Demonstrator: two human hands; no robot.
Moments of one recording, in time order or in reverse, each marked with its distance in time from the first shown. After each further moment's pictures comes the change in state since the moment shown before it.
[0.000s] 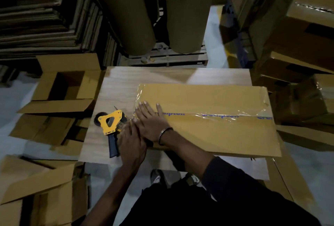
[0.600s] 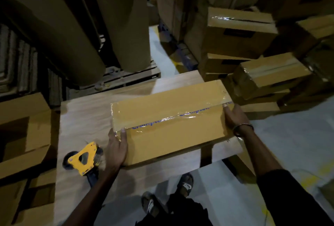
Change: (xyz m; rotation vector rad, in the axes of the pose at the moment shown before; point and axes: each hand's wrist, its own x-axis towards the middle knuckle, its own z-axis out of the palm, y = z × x) left_hand 0.072 0.003 -0.022 -0.497 -0.259 -0.012; right_hand -0.248 0.217 -0.071 0.688 0.562 1.285
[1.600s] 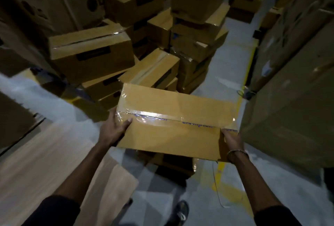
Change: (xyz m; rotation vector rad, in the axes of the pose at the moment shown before) left_hand -0.078 0.401 0.450 0.172 -0.651 0.599; right_hand 0.055 0.426 -0.304 0.693 0.592 0.691
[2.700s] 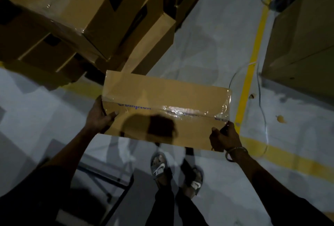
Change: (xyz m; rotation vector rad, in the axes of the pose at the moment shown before) left_hand 0.290 -0.315 0.282 0.241 -0.369 -0.112; right_hand 0.252 0.273 0.243 -0.304 -0.235 0.059
